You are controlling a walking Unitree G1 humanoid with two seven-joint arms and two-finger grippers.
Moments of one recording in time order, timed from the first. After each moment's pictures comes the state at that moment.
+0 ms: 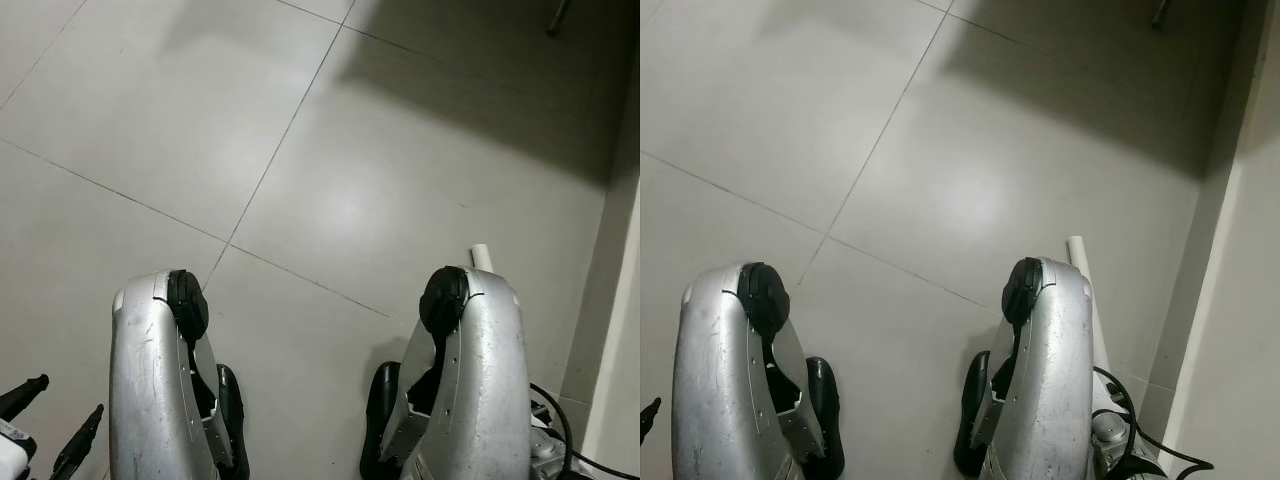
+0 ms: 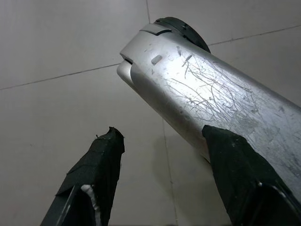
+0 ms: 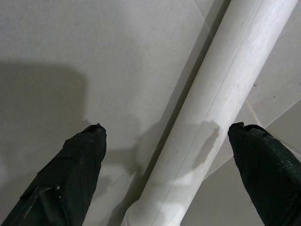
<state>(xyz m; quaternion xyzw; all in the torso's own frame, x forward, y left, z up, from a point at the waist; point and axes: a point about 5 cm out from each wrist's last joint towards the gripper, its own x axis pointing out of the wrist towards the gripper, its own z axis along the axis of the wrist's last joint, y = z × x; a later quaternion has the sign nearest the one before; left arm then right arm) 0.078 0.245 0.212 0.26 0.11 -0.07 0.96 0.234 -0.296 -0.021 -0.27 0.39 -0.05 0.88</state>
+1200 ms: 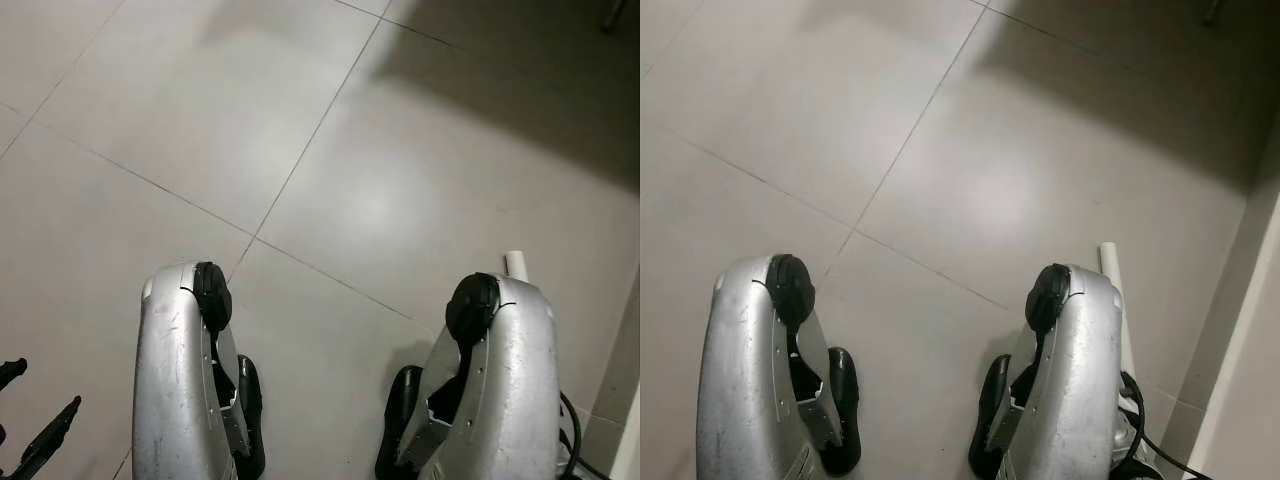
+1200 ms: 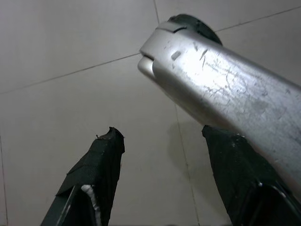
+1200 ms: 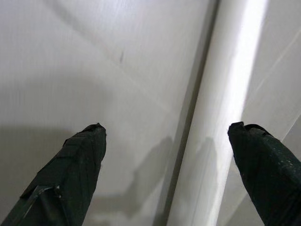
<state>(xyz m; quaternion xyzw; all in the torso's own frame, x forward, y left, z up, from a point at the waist) 0.079 0.256 0.237 0.30 0.12 -0.10 0.94 0.257 -0.284 -0.001 -0.22 0.26 -0.14 0.93</state>
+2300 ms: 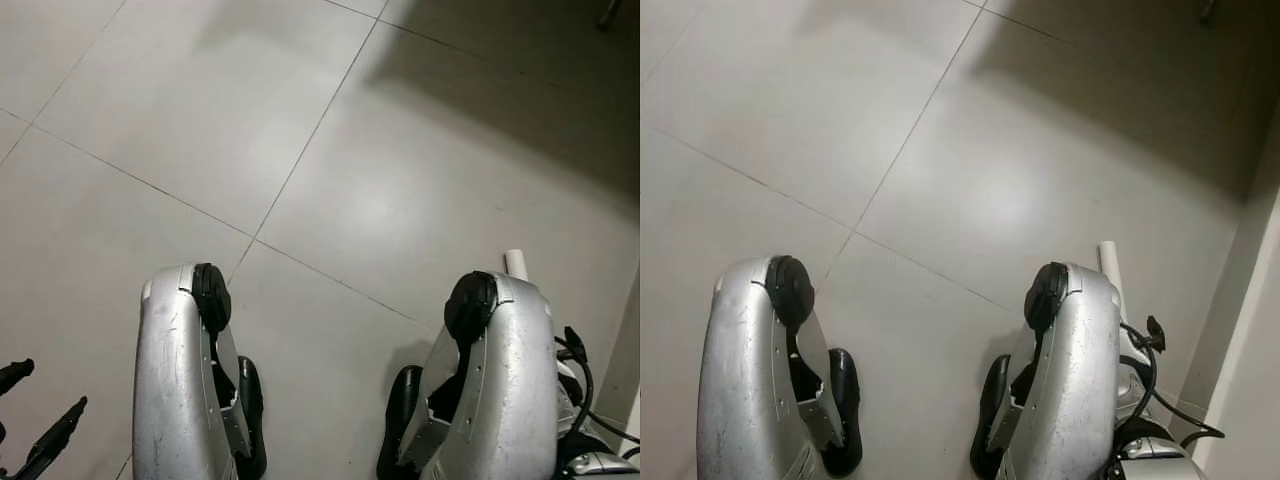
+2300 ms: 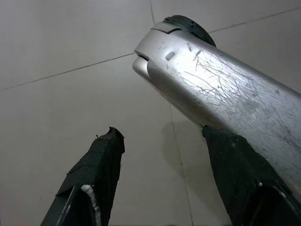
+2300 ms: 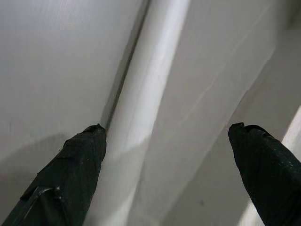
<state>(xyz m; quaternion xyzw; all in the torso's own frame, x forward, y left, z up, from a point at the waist) 0.081 0.254 0.238 0.29 0.13 -0.12 0.94 0.280 -0.311 0.033 -0.37 0.25 -0.20 0.87</state>
